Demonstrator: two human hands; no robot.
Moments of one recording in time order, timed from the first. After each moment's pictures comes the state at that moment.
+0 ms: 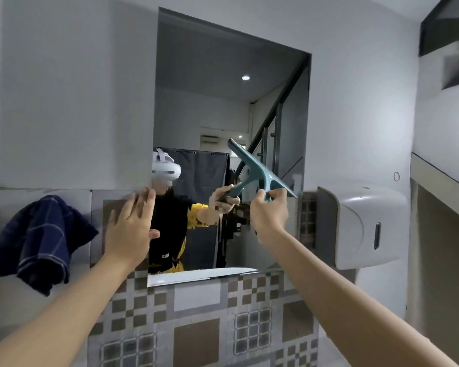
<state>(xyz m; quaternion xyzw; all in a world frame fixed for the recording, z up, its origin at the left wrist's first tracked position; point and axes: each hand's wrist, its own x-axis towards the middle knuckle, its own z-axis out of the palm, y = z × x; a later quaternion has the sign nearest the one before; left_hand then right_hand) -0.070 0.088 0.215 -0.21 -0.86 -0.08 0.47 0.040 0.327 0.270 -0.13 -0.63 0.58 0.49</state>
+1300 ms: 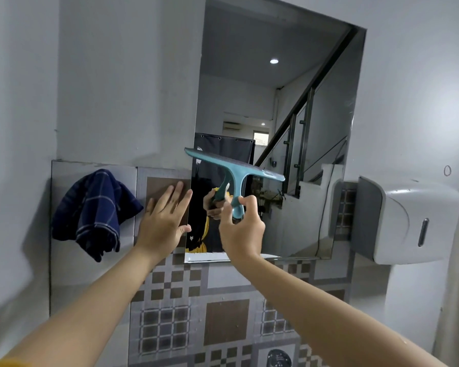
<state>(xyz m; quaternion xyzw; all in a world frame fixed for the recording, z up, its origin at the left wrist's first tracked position) -0.080 0.064 0.181 -0.27 -0.83 -0.08 0.48 0.031 0.211 0.204 -0.01 -0.73 0.49 0.48</state>
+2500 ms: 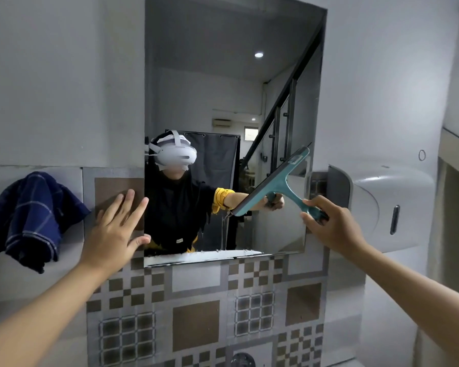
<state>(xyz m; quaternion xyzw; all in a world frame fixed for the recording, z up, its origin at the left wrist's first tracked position) -0.083 0.064 0.163 -0.28 -0.83 -0.08 0.47 0.071 0.490 0.200 0.02 -0.86 0.17 0.49</state>
